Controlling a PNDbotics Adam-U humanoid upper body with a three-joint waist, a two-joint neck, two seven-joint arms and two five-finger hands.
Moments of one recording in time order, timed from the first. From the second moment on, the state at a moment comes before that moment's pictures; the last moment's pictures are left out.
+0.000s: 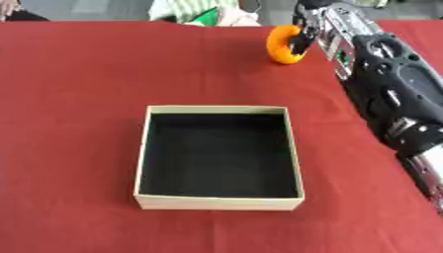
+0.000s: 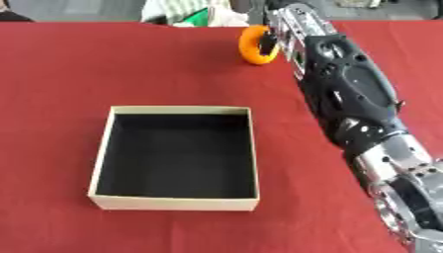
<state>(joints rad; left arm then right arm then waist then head) -0.44 0.34 0.08 -1.98 -0.16 0.00 0.42 -1.44 -0.23 0.11 -0.58 1.29 0.29 0.33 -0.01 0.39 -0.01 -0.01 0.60</state>
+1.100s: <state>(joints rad) -0.44 0.34 0.08 -1.98 -0.16 0.00 0.42 -1.46 -0.30 0.21 -0.75 1.27 0.20 0.35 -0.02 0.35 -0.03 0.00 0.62</state>
